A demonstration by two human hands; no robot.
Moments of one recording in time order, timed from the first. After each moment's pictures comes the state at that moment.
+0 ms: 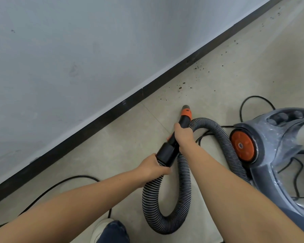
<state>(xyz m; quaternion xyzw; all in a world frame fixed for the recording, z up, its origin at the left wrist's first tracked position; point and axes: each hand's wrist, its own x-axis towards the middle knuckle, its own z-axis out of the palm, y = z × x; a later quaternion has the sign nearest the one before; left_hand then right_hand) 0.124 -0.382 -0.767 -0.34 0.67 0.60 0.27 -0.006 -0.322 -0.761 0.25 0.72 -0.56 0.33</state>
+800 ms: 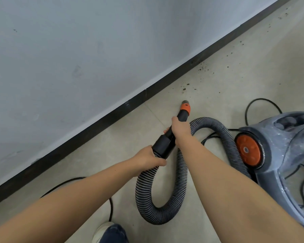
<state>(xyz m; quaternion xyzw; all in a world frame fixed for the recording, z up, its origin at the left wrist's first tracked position) 0.104 -0.417 -0.768 -0.34 0.68 0.58 0.27 -0.026 -0.353 -0.769 0.25 0.70 -0.57 0.33</state>
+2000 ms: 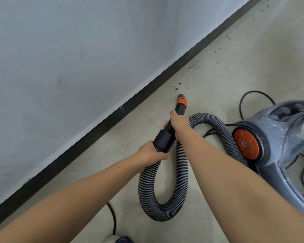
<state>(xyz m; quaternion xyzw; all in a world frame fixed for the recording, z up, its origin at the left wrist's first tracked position) 0.076 -0.423 -0.768 -0.33 0.69 0.58 0.27 -0.054 -0.358 -0.774 0.26 0.69 -0.59 0.32</state>
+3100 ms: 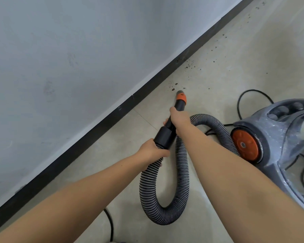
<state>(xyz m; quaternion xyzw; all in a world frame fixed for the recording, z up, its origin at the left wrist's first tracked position) 0.052 -0.415 -0.768 -0.35 0.66 0.61 0.27 -0.076 -0.356 -0.777 0.26 0.69 -0.60 0.31</state>
